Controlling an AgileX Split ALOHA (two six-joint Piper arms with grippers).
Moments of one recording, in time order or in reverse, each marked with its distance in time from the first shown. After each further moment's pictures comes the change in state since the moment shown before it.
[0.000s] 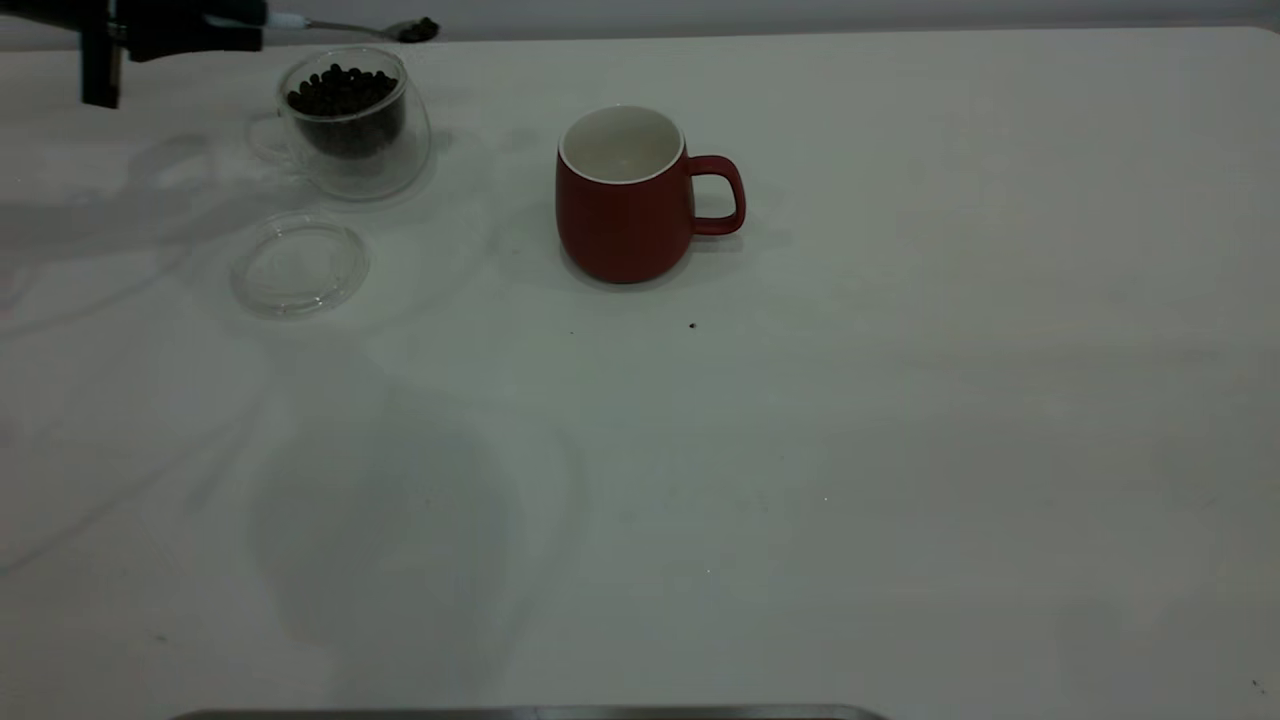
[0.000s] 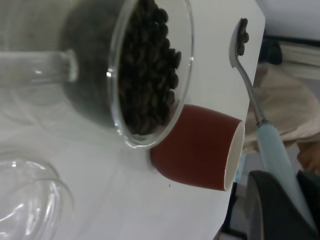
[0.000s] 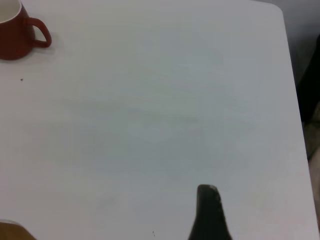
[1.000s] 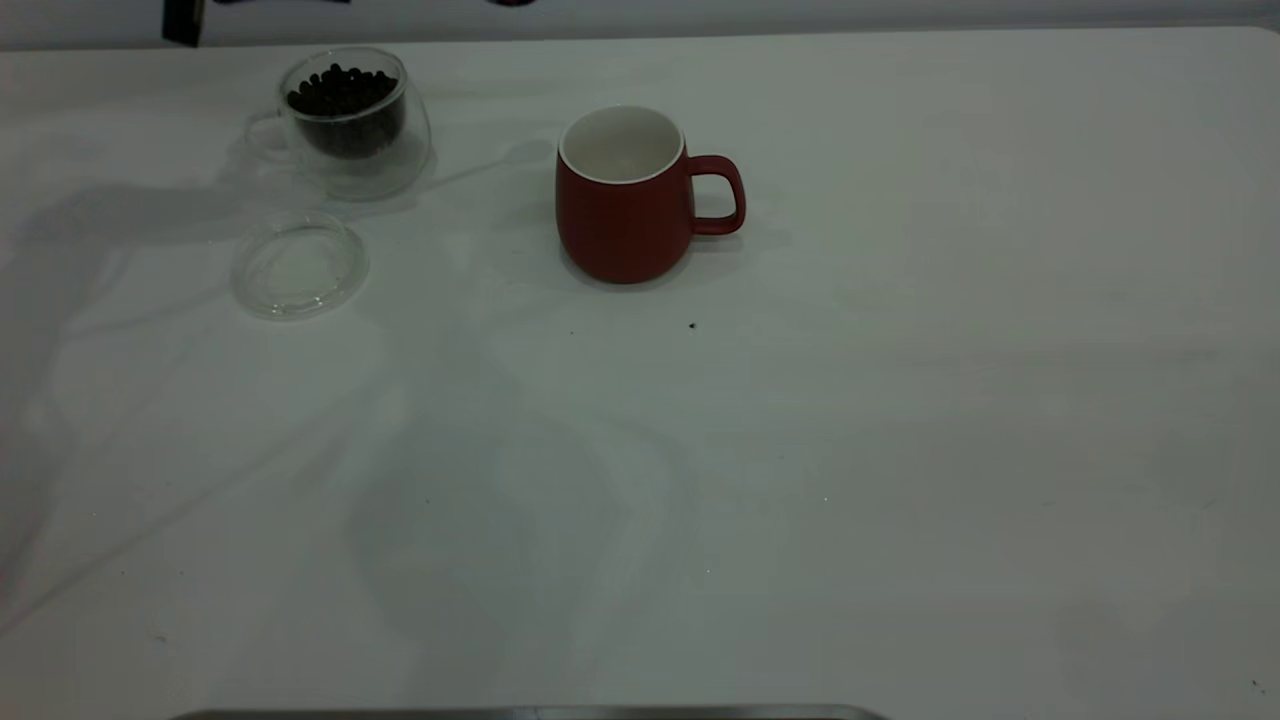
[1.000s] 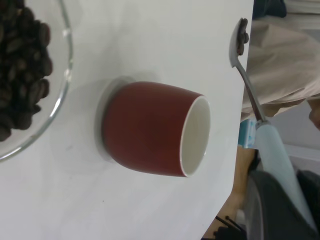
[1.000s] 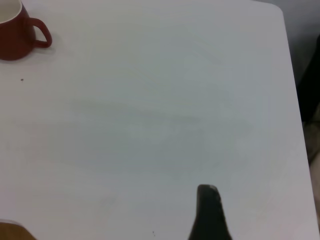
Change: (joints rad) left arm -0.124 -0.087 0.000 0.035 0.000 -0.023; right arm 0.000 0.000 0.000 0.000 0.000 0.000
